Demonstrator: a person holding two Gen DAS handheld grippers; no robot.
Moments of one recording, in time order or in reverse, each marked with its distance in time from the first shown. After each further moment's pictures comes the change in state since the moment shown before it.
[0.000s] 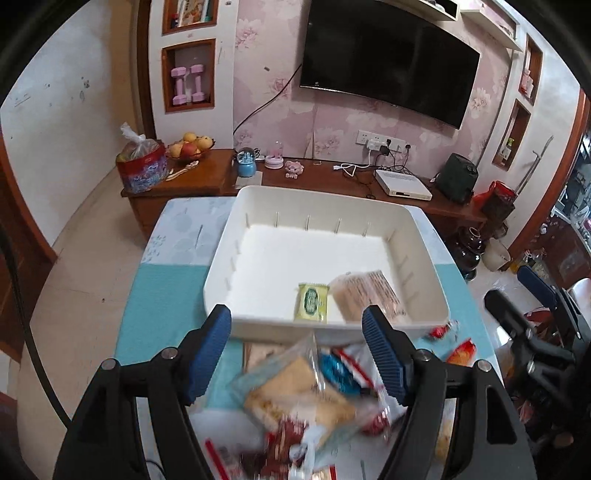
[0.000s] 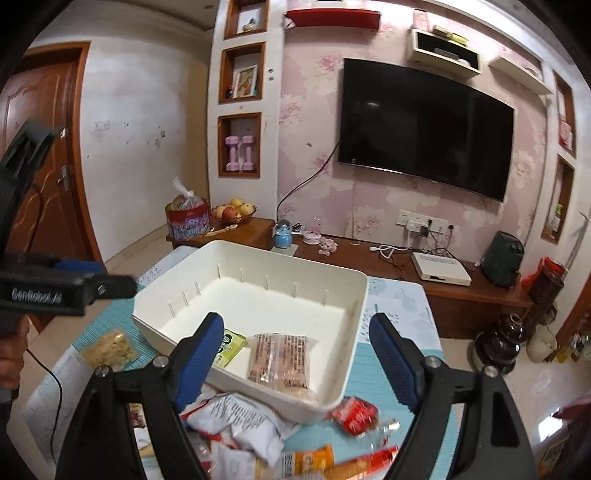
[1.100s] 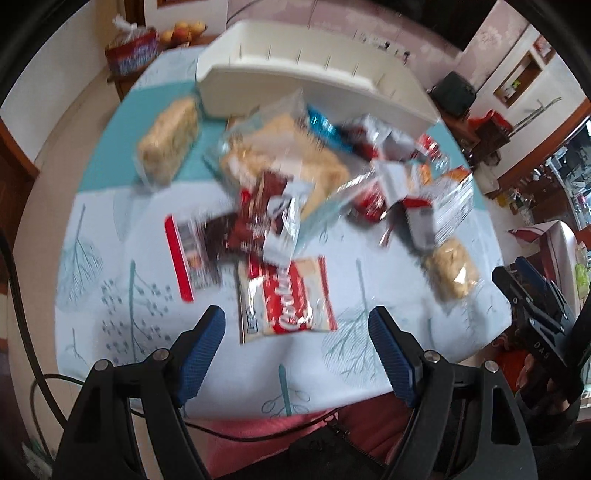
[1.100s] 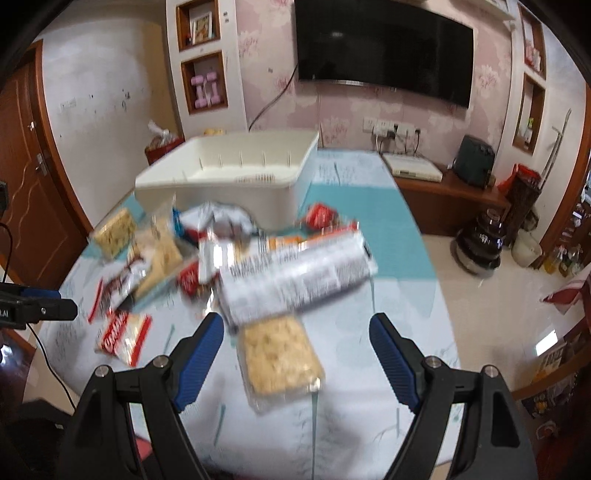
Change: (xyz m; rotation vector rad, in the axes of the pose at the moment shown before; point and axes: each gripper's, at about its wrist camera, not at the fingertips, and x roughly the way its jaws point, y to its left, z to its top) left arm 0.001 -0.002 -0.176 -0.055 0.415 -0.062; right arm -0.079 -0.025 -0.156 0.125 0.315 -0.037
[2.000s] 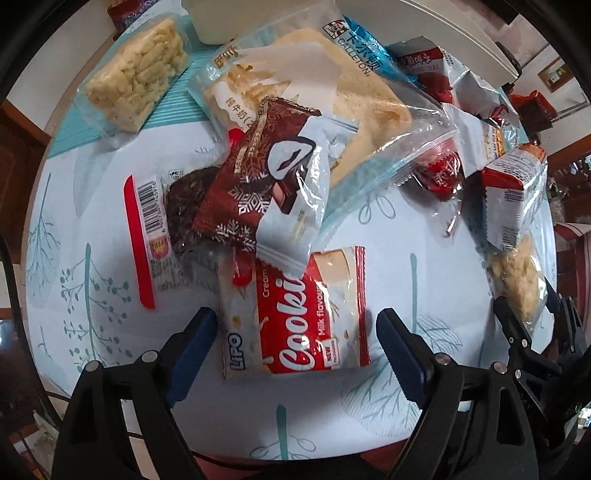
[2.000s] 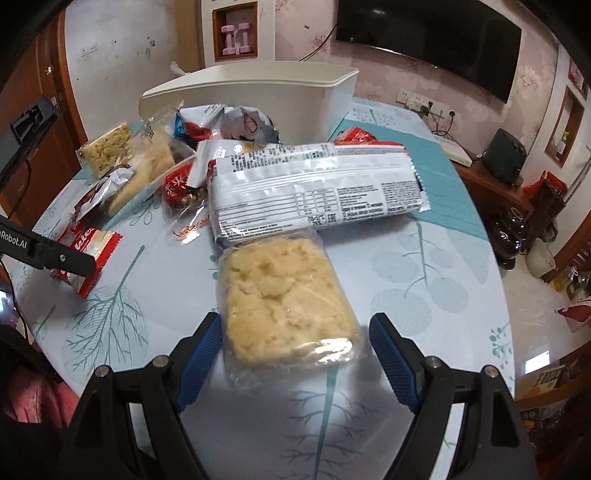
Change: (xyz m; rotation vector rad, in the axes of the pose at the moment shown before) left arm 0.099 -0.012 0.031 -0.058 0.187 0.115; right arm 0.068 0.012 -0.033 -0.155 0.121 0.020
